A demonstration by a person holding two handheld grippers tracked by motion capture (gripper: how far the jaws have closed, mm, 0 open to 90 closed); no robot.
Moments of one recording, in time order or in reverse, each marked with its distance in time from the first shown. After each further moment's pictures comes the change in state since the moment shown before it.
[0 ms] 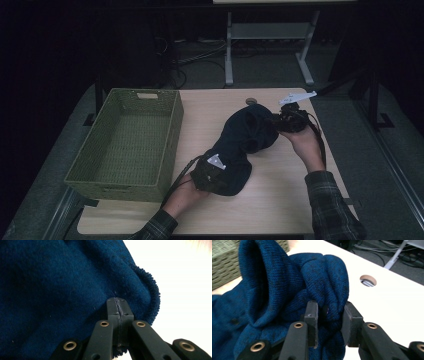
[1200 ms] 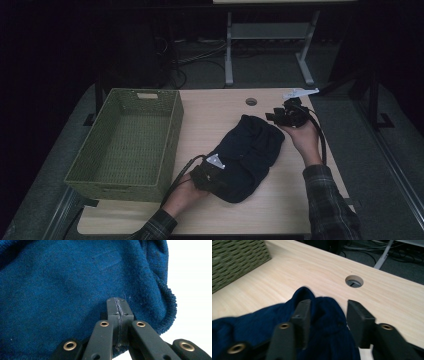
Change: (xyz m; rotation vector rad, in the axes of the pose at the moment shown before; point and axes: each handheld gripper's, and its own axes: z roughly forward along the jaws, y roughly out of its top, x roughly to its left) left arm 0.003 -0.001 0.000 -0.003 -0.022 -0.006; right arm -0.025 -0.006 0.013 -0.026 -0.018 0.099
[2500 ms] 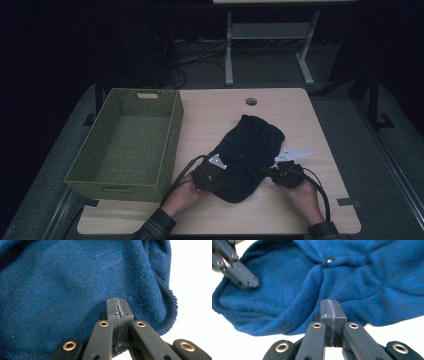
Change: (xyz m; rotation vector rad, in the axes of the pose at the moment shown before) left arm -0.005 0.004 -0.001 0.028 0.048 -0.001; right arm 0.087 -0.133 -0.012 0.096 0.171 -0.091
